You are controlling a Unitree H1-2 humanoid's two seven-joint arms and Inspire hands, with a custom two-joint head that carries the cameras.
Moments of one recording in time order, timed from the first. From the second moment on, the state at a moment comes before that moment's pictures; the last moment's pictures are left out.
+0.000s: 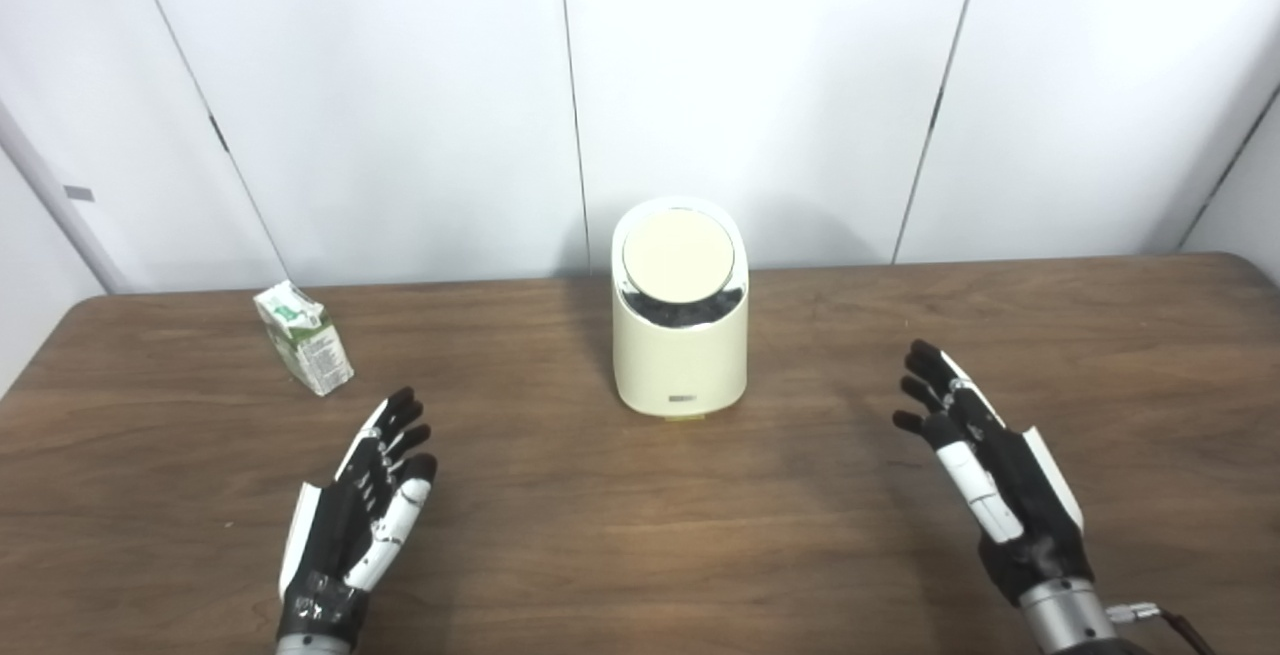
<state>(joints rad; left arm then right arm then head) 0.07 0.13 0.08 -0.07 0.02 -0.18 -0.03 0.04 -0.14 -0.05 -0.29 0.01 0.11 0.07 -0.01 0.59</state>
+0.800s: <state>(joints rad) 0.07 0.12 0.09 -0.06 -0.02 -0.22 -0.04 0.05 -0.17 -0.06 -0.29 0.03 0.11 0.07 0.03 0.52</state>
